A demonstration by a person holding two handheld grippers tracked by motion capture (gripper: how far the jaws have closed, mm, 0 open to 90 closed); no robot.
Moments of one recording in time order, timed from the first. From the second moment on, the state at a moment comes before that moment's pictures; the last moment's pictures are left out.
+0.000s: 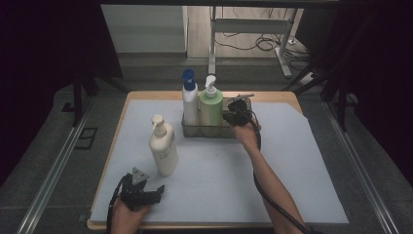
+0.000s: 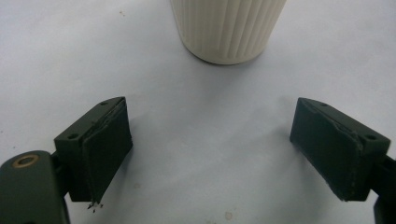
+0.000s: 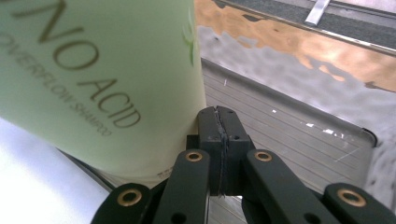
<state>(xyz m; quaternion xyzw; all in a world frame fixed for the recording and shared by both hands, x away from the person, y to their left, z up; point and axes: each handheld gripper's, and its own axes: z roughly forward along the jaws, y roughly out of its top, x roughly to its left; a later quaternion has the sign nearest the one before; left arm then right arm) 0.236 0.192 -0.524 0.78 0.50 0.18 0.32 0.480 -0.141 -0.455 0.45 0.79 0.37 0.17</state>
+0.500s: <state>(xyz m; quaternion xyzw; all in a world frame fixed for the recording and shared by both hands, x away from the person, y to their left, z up) 0.237 0.192 -0.524 0.79 0.50 0.18 0.32 0.476 -0.132 -0.456 0.45 0.80 0.36 0.17</state>
